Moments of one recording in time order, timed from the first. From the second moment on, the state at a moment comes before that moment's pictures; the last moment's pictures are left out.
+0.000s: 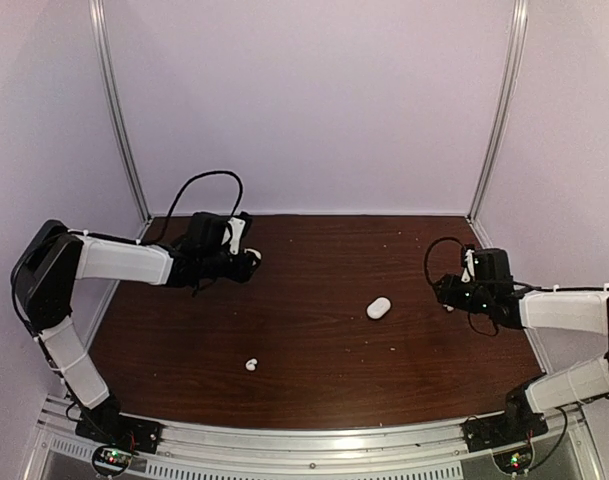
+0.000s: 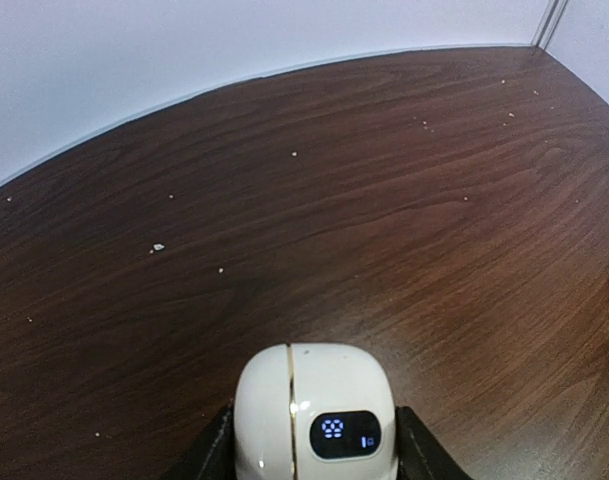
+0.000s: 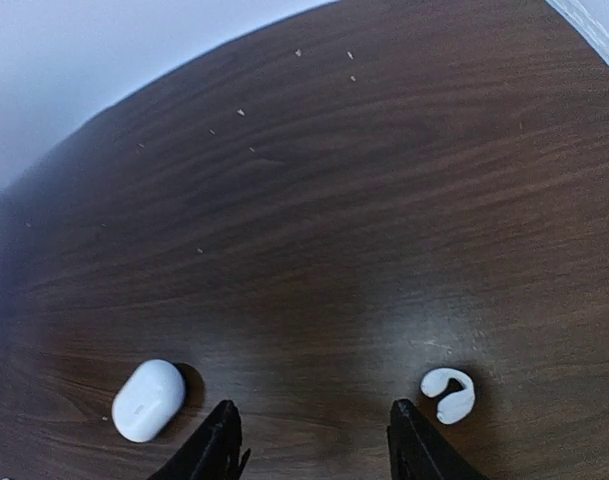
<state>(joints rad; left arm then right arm) -0.59 1.73 1.00 0.15 -0.06 -0.12 0.27 1.21 0.47 0.14 0.01 0.50</state>
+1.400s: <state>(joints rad) -0.49 1.91 1.09 0.04 0.03 -0.16 0.22 1.47 0.52 0.15 0.09 0.49</state>
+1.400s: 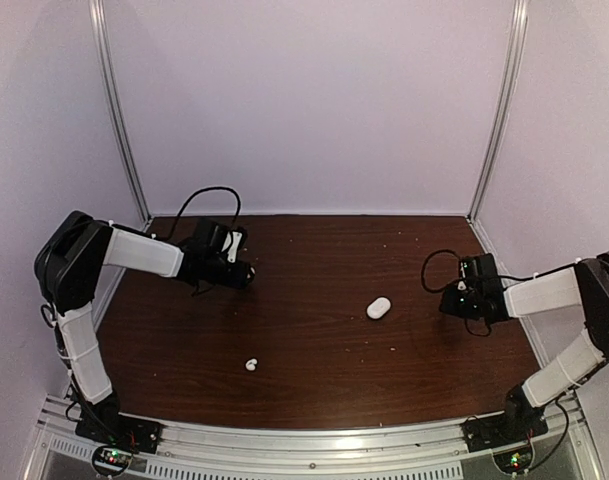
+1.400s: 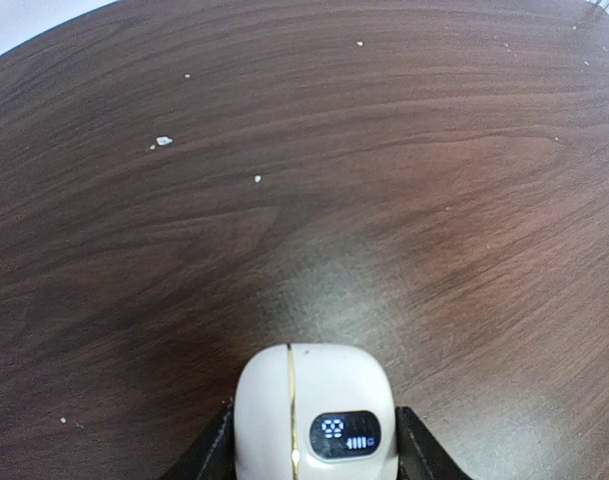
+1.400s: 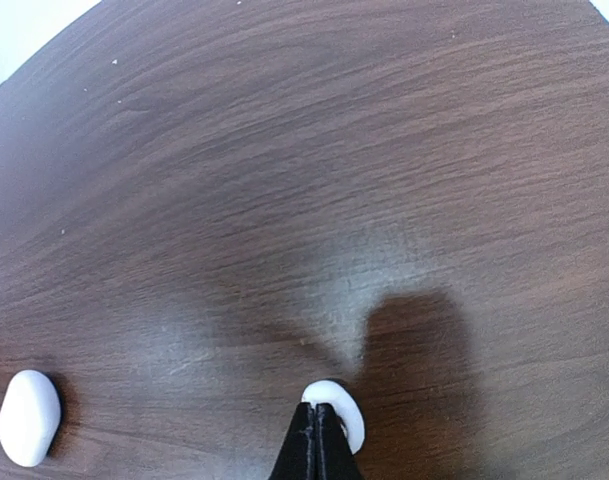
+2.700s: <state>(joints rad) -0.49 1.93 1.11 0.03 0.05 -0.16 0.23 1.55 0.59 0.07 0.16 0.52</state>
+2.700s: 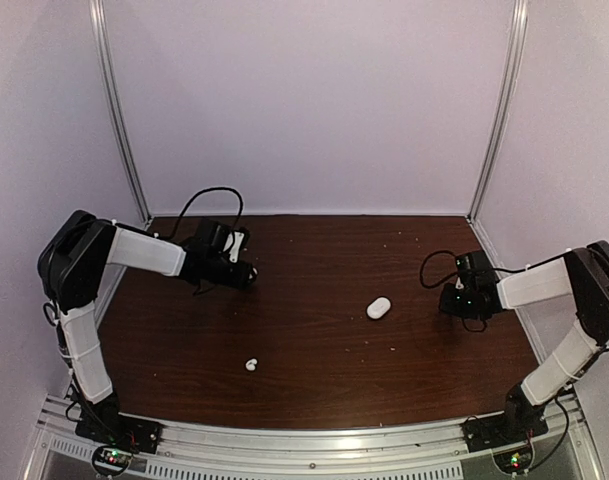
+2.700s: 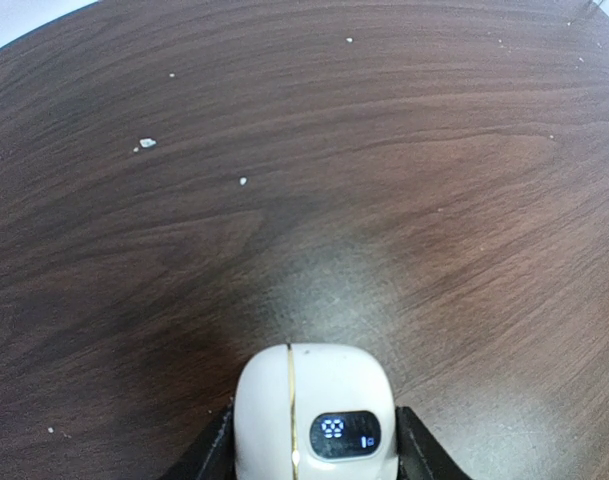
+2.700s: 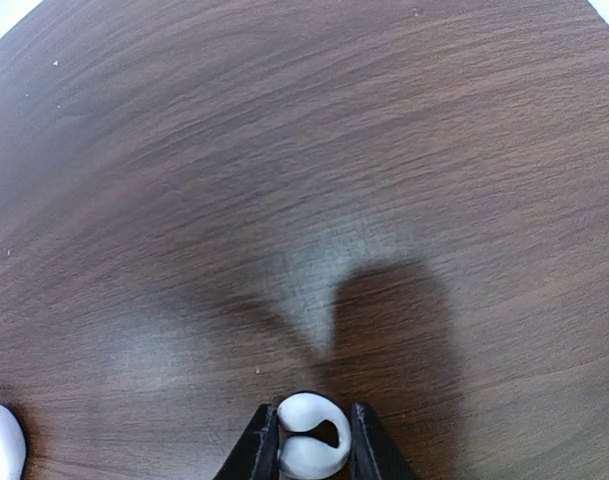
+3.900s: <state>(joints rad) -0.44 1.92 1.09 -0.03 0.12 -0.20 0.75 1.67 0.94 0.06 0.05 0.32</state>
